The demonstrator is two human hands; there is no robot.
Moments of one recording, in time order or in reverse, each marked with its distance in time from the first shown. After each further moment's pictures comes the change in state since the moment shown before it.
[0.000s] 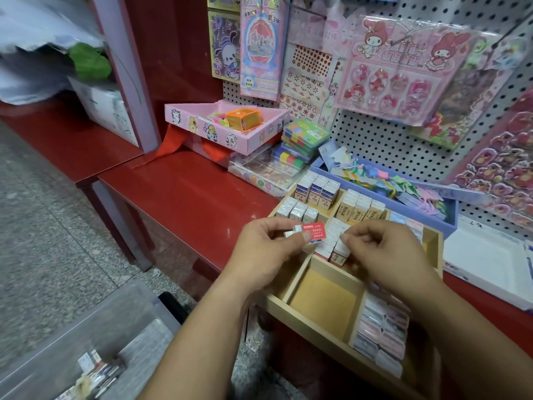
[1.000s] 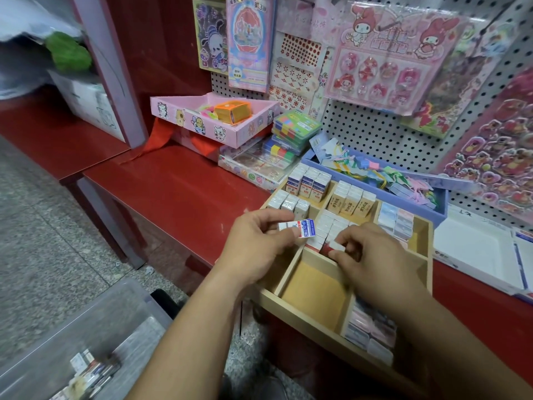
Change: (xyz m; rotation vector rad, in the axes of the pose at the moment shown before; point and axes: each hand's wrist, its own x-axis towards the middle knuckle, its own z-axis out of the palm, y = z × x) left_hand 0.003 -0.002 0.005 0.028 0.027 0.015; right_hand -0.016 0.016 0.010 -0.402 0.015 -0.153
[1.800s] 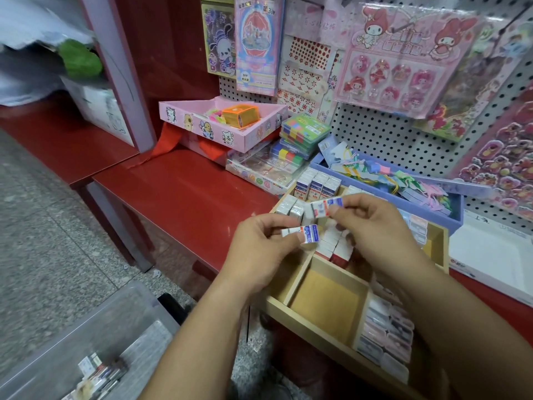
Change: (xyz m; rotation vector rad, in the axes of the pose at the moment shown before) left_hand 0.000 0.002 -0.004 -0.016 0.052 0.038; right_hand 0.044 -0.031 -0.005 0.815 0.020 0.208
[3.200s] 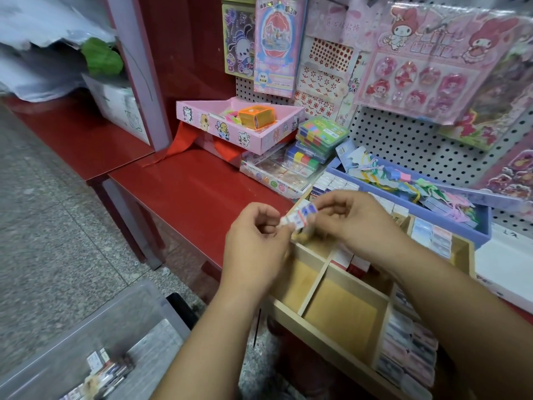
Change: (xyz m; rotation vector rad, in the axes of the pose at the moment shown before) left_hand 0.010 -0.010 -0.020 0.247 0.328 0.182; right_hand 0.031 -0.009 0.030 -0.202 -0.306 -0.102
